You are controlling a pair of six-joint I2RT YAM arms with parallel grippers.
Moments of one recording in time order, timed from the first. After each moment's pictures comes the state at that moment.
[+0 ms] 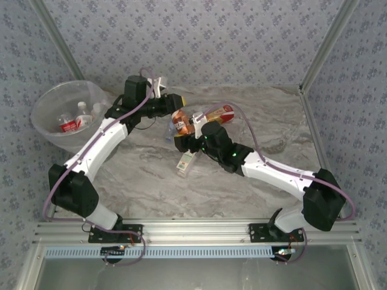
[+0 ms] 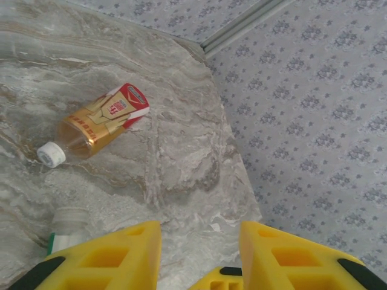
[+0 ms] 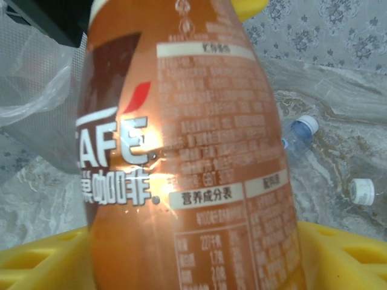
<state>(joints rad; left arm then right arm) -0.40 1.53 1.42 -0.35 0.58 -0.67 0.87 1.41 1.02 0.02 0.10 0.28</state>
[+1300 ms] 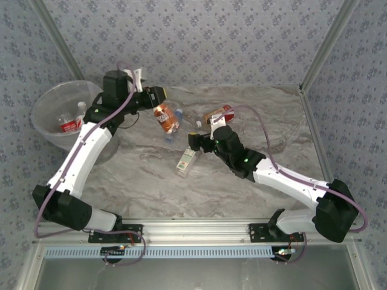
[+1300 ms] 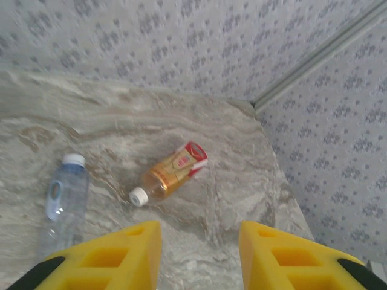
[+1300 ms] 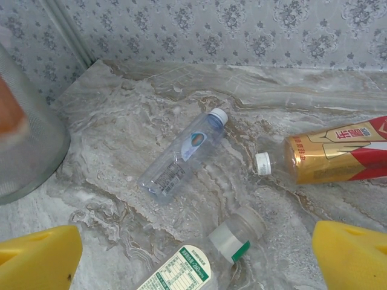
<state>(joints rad) -0.32 1.39 1.50 -0.52 0.37 -0.51 0.83 1.28 0.90 -0.02 0.31 0.36</state>
